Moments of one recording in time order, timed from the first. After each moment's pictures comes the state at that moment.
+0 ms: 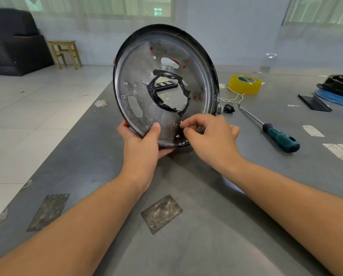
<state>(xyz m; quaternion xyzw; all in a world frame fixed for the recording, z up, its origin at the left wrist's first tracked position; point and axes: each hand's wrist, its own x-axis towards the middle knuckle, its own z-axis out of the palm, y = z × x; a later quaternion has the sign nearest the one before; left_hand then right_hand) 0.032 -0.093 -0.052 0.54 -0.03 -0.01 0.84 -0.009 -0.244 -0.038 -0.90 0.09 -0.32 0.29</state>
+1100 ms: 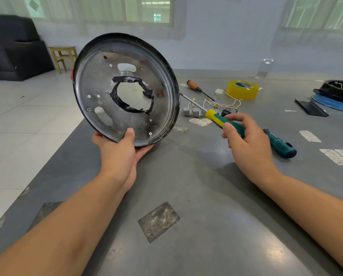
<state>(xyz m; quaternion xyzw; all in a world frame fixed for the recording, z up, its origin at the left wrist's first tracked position) 0.055 -0.069 -0.048 0.46 0.03 0.01 0.88 -0.046 -0.307 -0.040 -0.83 0.10 -0.35 0.42</state>
